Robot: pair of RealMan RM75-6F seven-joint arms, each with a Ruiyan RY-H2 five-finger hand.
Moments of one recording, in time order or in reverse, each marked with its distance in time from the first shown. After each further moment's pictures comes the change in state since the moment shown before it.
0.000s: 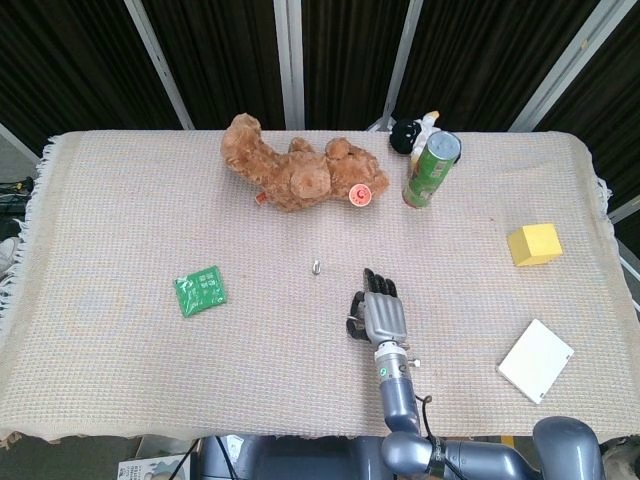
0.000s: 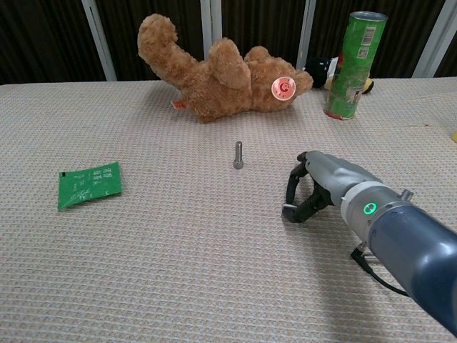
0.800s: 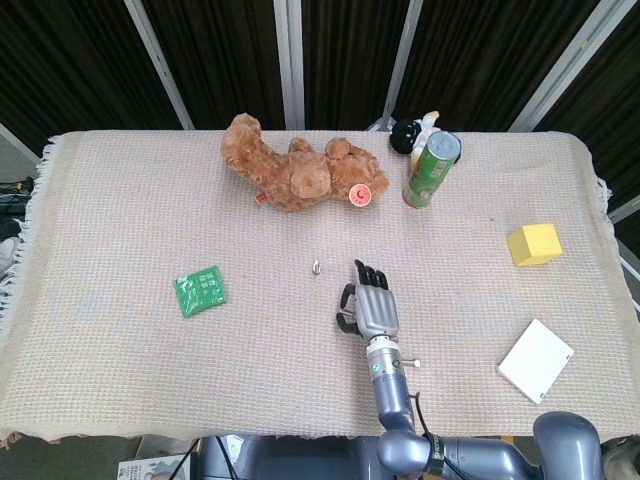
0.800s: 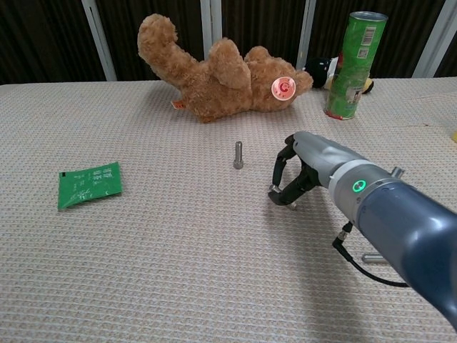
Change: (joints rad) left arm -0.001 0.004 0.001 0.000 -0.003 -0.006 -0.006; right arm 0.031 0.008 0.054 -0.065 0.011 0.014 -0.034
